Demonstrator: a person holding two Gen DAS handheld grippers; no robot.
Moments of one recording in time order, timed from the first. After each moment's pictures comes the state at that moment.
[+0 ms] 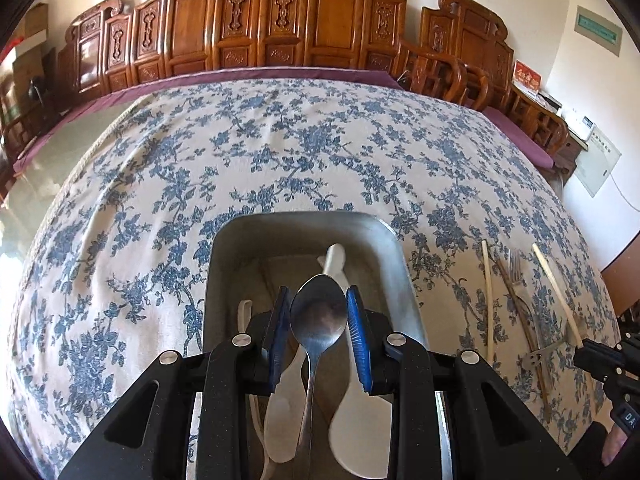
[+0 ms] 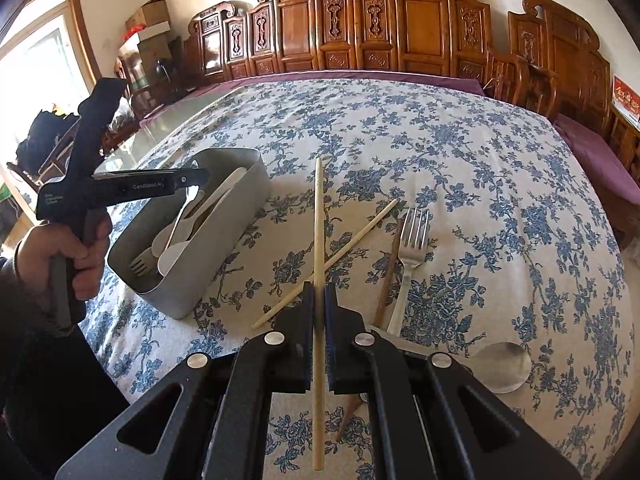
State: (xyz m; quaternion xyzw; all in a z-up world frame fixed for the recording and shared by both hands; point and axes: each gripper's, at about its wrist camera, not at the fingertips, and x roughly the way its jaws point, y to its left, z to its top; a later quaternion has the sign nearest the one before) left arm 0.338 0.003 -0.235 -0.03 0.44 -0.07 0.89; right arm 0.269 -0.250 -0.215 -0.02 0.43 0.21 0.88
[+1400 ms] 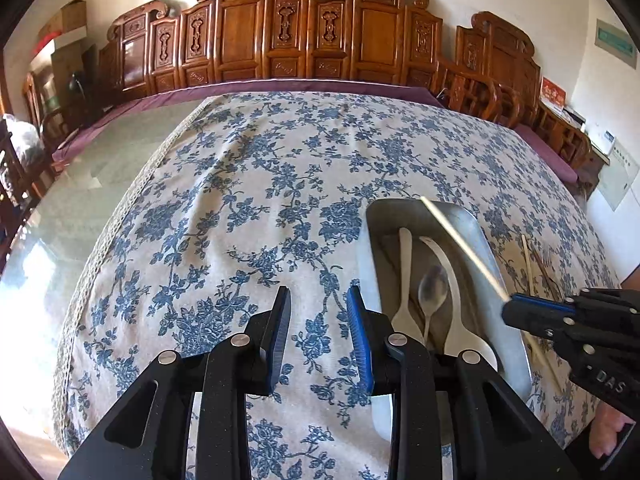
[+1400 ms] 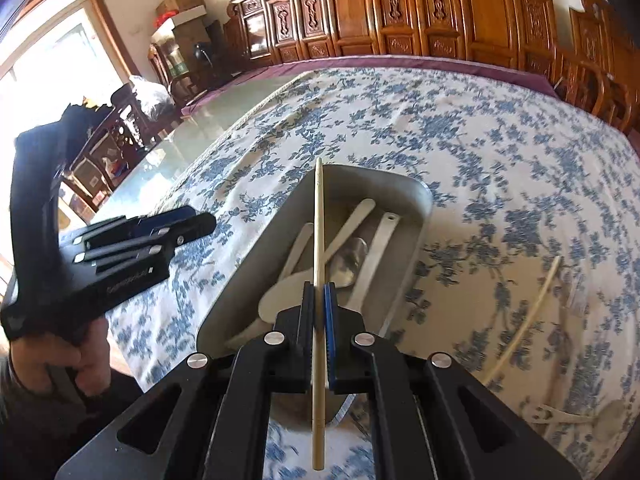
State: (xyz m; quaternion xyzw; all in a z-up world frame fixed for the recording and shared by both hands) left arm 0.280 0.095 -0.209 -0.03 0.42 -0.01 0.91; right arm 0.315 -0.092 -0.211 0.01 0.47 0.28 0.84
